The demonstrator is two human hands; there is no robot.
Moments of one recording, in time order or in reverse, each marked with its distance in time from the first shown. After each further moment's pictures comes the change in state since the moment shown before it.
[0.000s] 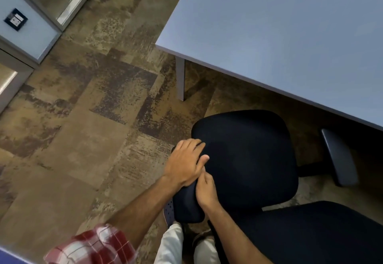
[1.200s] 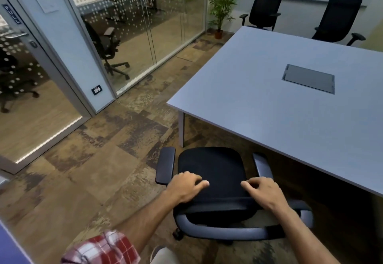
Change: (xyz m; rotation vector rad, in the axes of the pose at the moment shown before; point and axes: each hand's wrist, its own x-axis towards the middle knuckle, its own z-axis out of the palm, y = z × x) left_hand -0.178 0.352 -0.117 0.020 -0.002 -0.227; right_hand -0.300 -0.122 -0.388 -1.068 0.140 -0.567
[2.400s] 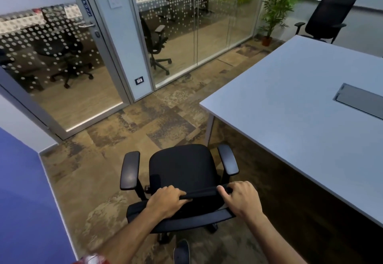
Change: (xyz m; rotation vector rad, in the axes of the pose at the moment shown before) left_hand -0.076 -0.071 0.018 0.089 -0.007 -0.321; right_hand 0.039 -0.099 0.066 -0.317 0.034 -0.419
